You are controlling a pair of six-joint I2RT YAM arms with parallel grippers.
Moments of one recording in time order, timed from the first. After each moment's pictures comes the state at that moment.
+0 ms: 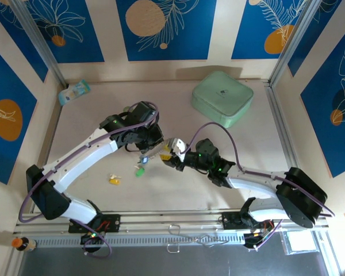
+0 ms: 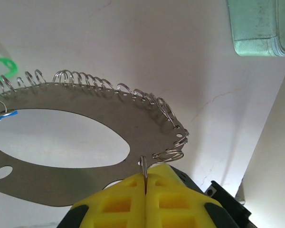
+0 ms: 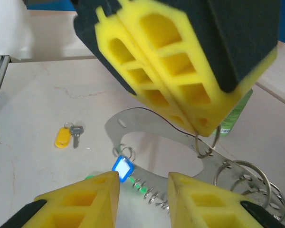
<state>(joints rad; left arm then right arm) -0.78 1.44 1.42 -0.98 0.09 -1.24 0.86 1.27 0.52 0.54 -0.28 -0.20</state>
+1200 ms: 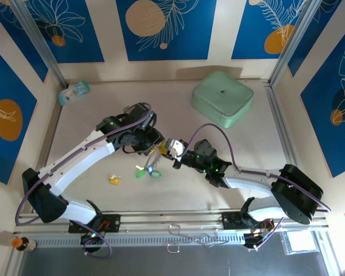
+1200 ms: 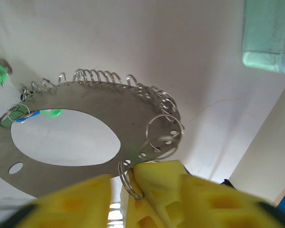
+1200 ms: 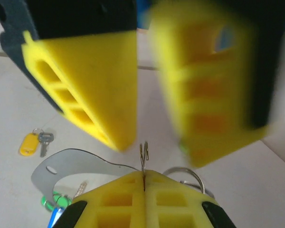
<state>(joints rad) -0.78 1.39 1.39 -1.00 0.07 -1.39 0.89 1.31 0.53 0.62 -0.20 -0.34</state>
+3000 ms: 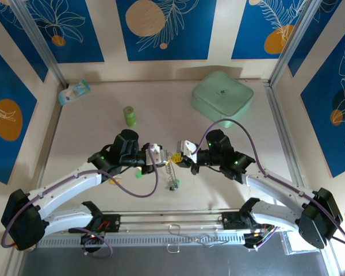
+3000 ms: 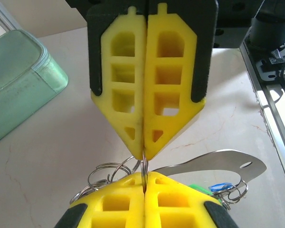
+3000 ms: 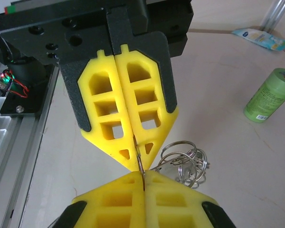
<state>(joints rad) -0.75 1.10 0.74 -0.20 0.54 0.60 0.73 1.05 0.66 -0.08 -0.60 -0.41</state>
